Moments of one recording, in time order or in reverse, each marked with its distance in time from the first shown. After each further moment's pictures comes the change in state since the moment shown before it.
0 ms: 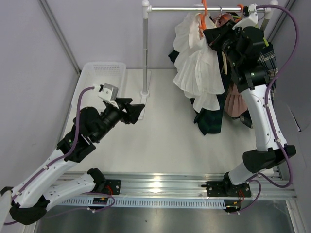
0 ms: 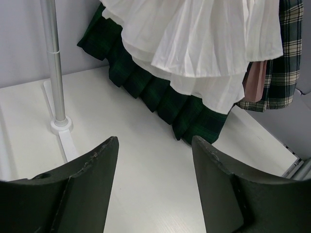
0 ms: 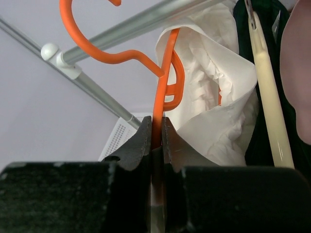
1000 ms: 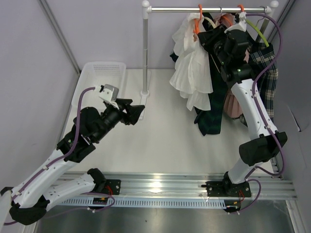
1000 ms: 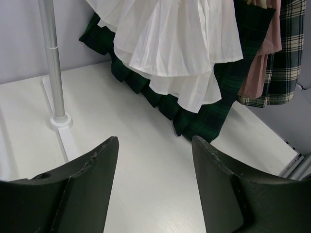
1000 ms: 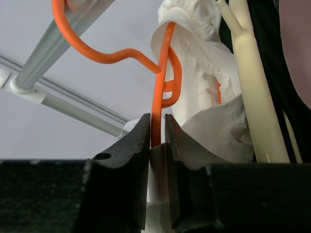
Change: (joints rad) left arm 0.000 -0.002 0.000 -0.021 0.008 0.000; right arm 0.002 0.115 -0.061 0.127 0.066 0.159
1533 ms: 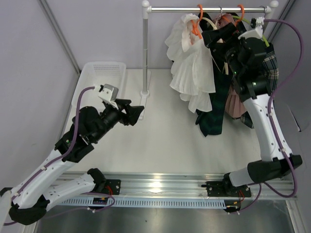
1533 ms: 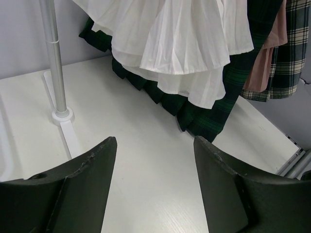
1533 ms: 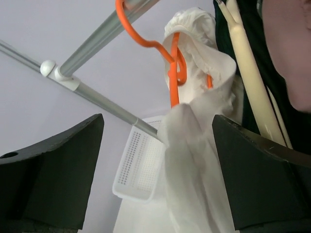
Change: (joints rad) left arm 0.000 0.000 0.018 -0.048 0.000 0.001; right arm -0.006 -0.188 -0.096 -0.048 0.013 0.010
